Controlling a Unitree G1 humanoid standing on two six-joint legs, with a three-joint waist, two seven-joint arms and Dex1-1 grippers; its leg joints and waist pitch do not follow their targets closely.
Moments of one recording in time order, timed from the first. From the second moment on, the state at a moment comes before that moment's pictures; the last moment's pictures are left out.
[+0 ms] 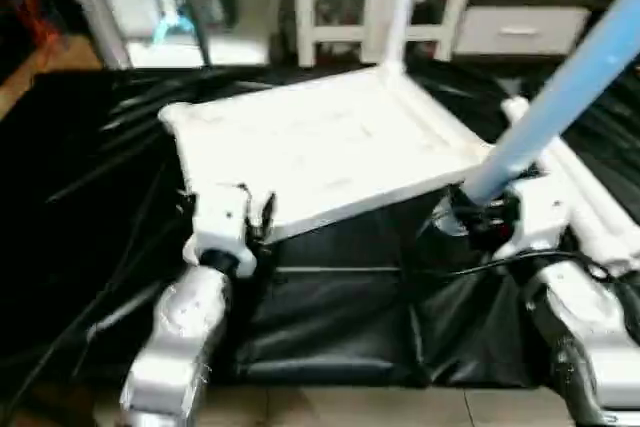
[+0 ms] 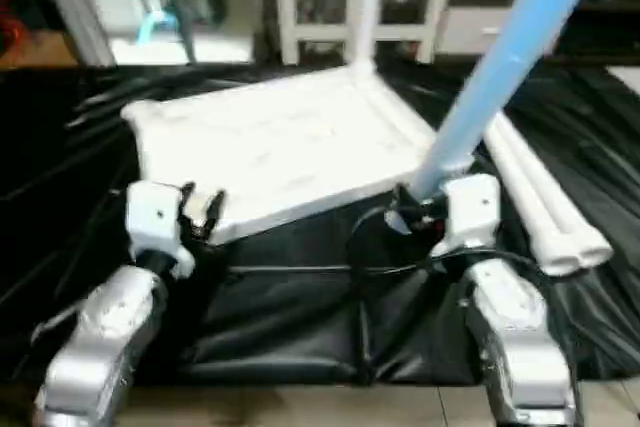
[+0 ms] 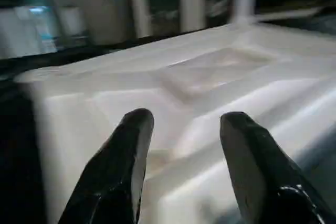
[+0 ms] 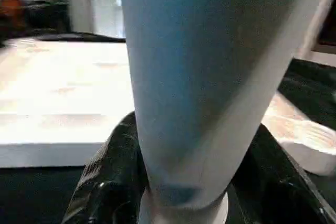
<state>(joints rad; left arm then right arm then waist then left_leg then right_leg) -0.09 0.13 -0.05 -0.15 -0.02 0.27 -0.10 -0.07 -0.28 -0.06 -0.19 0.23 0.28 0.32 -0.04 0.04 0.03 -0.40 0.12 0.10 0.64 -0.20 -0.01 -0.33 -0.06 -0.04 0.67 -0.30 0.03</state>
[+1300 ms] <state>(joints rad) -0.78 0.51 -0.32 0.83 0.35 -0.05 -0.42 -0.15 -0.26 -0.02 -0.01 0.16 0.23 0.30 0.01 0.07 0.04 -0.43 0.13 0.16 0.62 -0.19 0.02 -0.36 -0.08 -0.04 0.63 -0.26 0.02</state>
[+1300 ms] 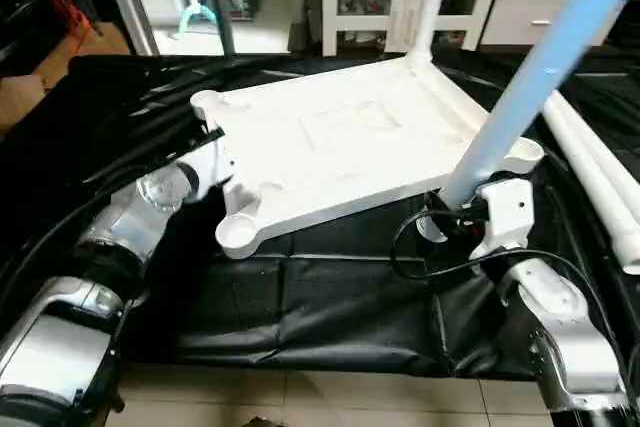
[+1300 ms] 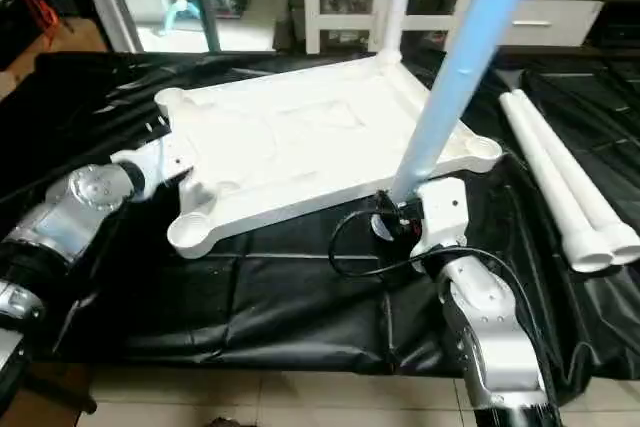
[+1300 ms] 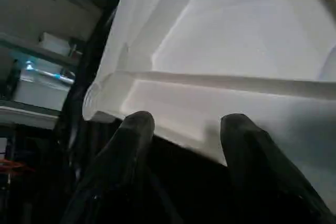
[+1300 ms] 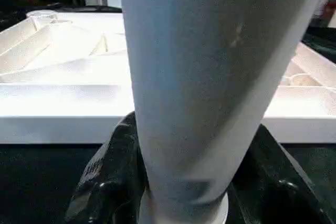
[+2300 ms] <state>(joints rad) -0.50 0.40 -0.46 0.33 0.15 0.05 -0.97 -0.67 -0.13 -0.04 0.88 0.07 -0.10 0.27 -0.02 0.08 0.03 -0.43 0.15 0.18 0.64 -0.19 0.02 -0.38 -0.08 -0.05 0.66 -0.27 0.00</state>
